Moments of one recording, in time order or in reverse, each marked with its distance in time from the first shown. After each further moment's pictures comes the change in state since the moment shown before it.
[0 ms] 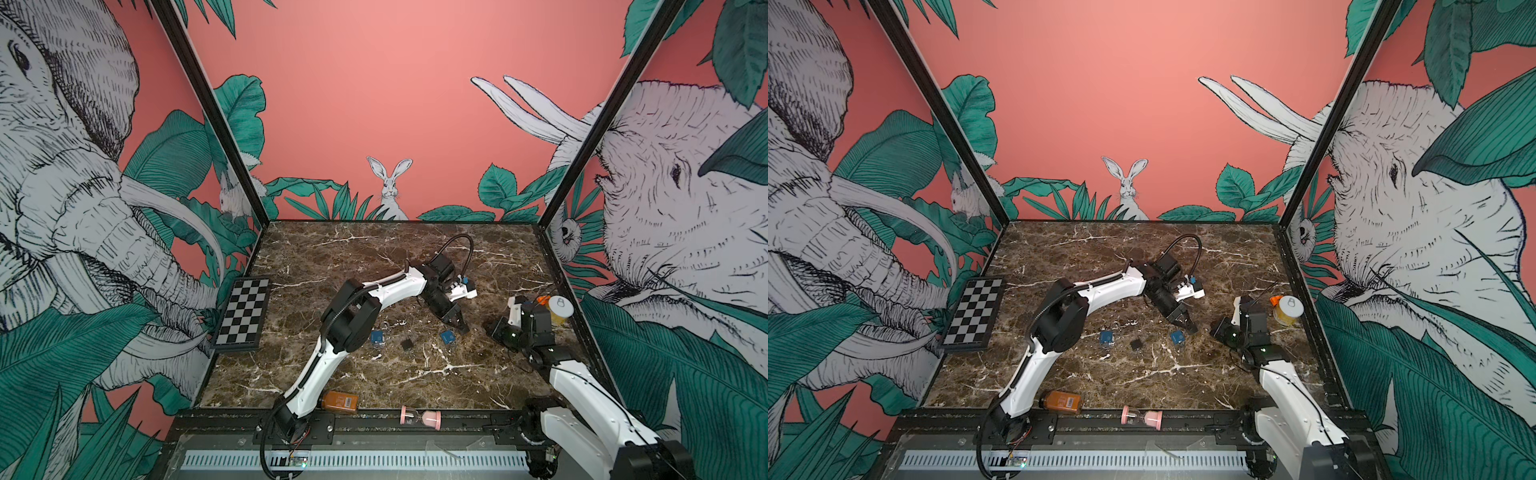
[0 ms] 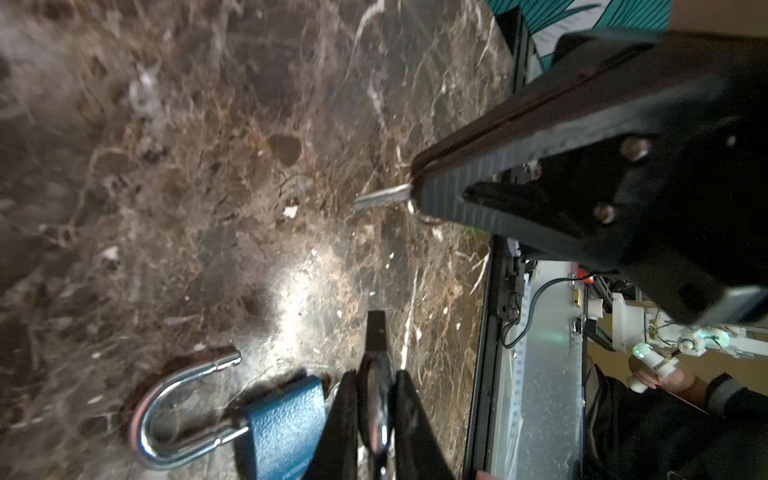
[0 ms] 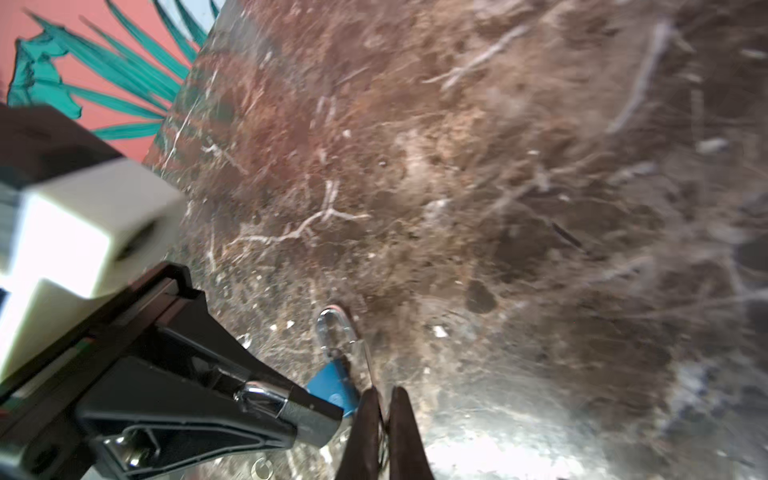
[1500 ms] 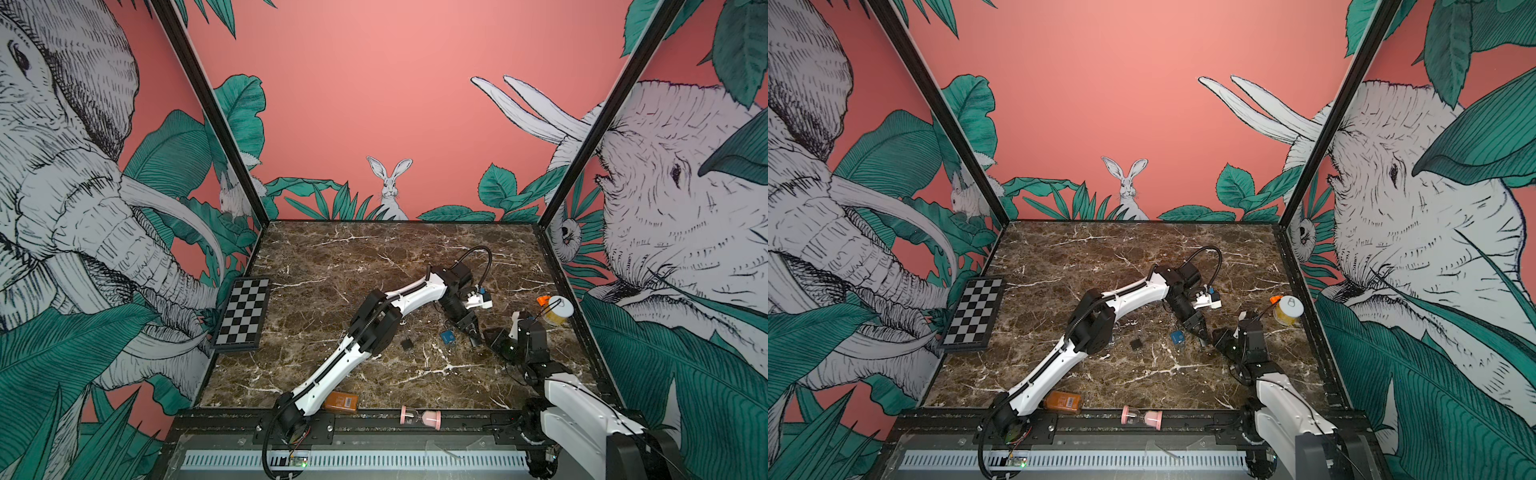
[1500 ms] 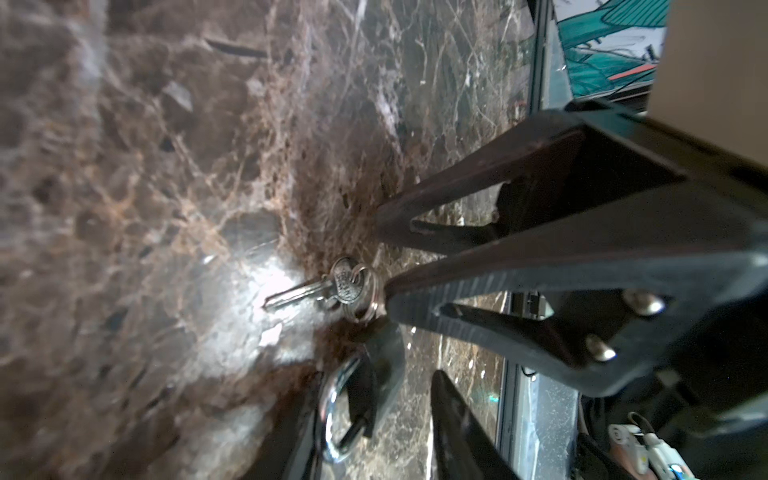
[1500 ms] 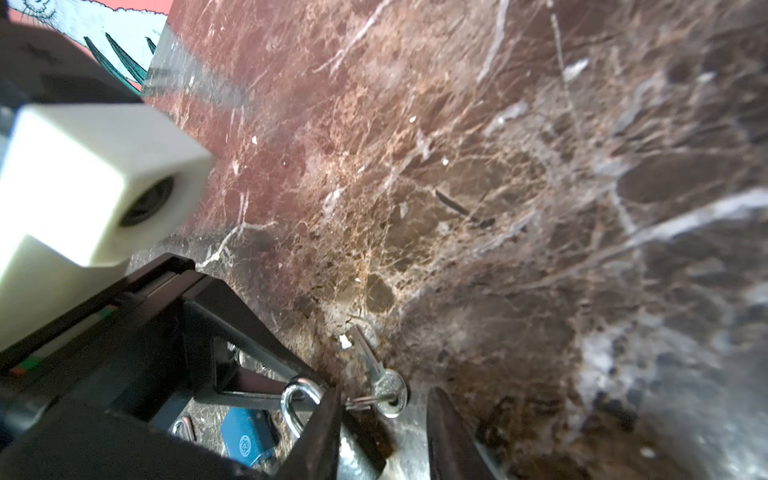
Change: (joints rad) left arm -0.071 0.327 0.470 -0.207 0.027 0.034; right arm -0.005 0.029 -0.167 0.208 0.099 0.068
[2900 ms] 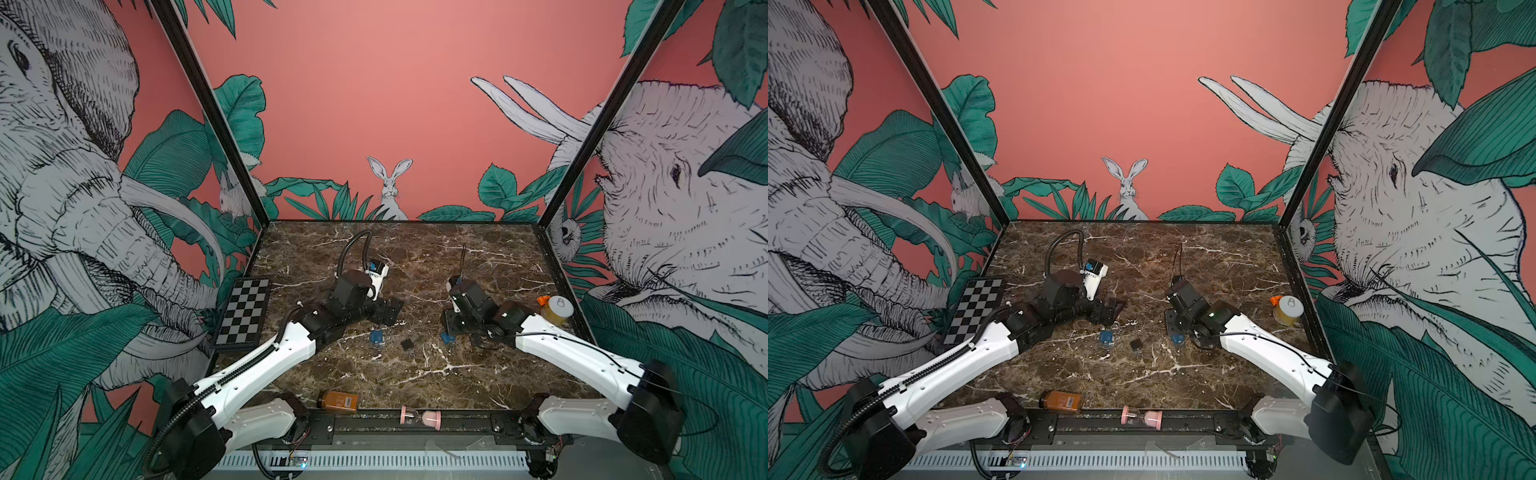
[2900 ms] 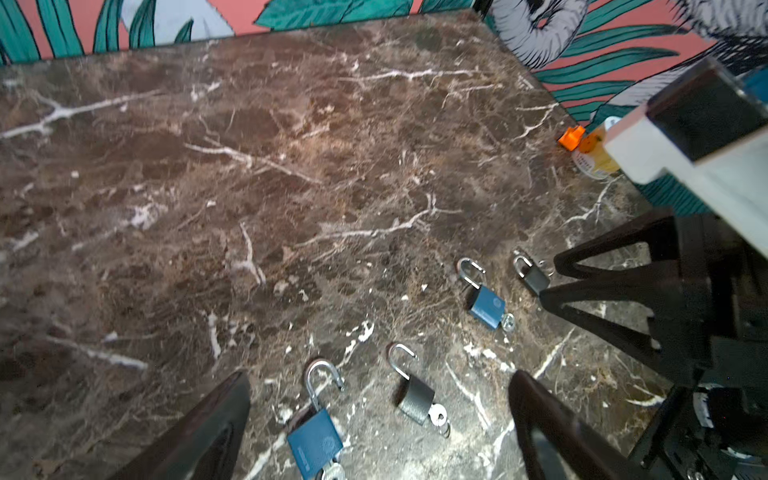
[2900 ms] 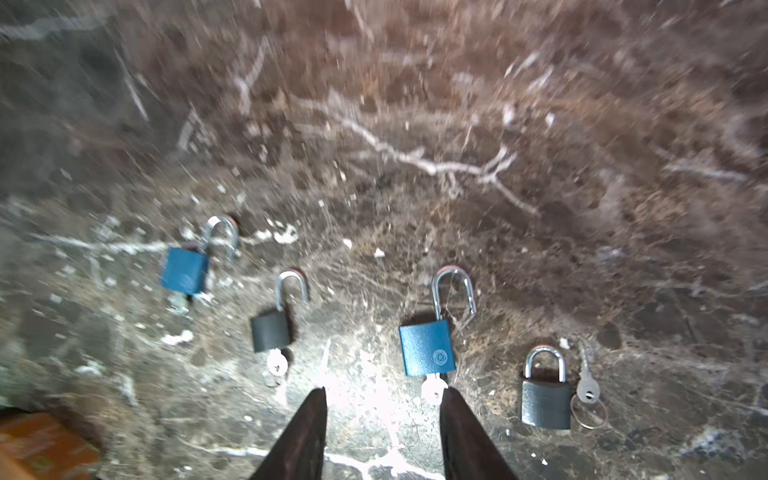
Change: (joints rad) left arm 0.190 -1.558 -1.543 0.719 -0.864 -0.461; right arm 0.648 0.394 0.748 -0.639 0.327 -0.250
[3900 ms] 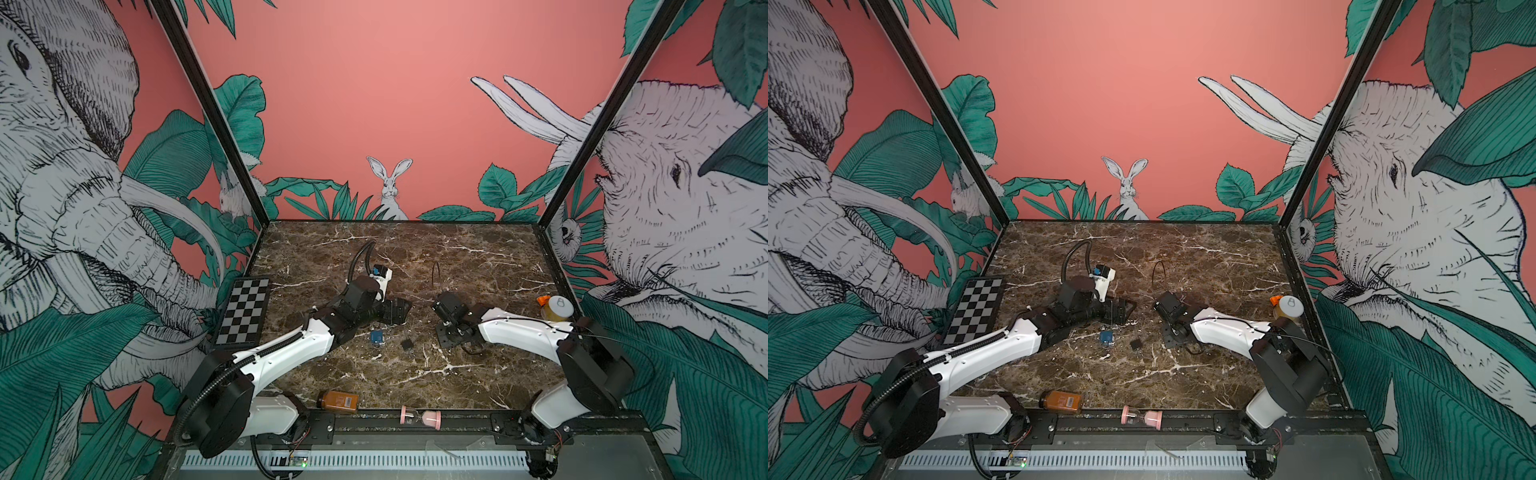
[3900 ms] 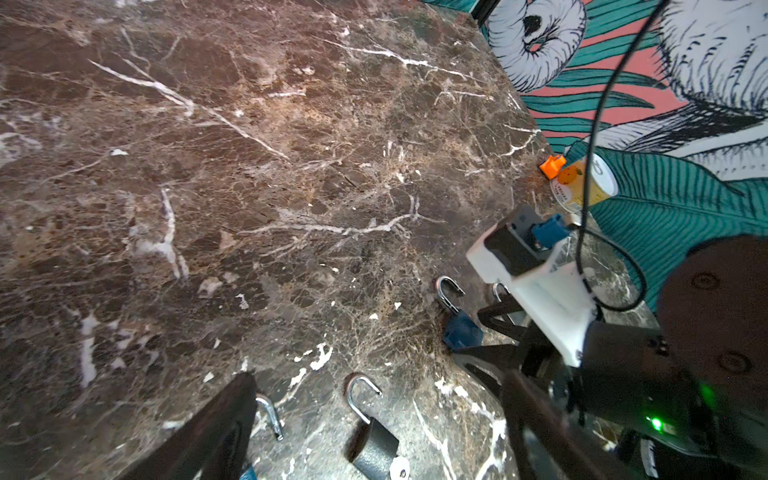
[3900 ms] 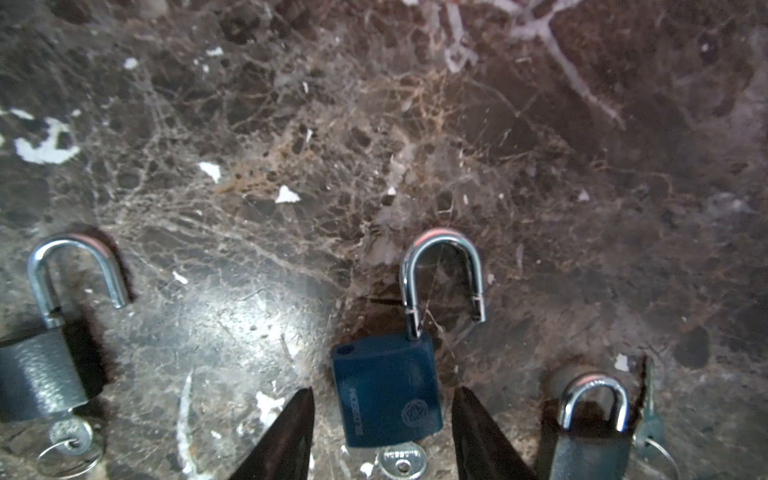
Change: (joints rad) left arm 0.005 0.166 -0.104 0.309 0.124 -0.171; right arm 0.004 0.291 -0.041 0.078 0.048 -0.050
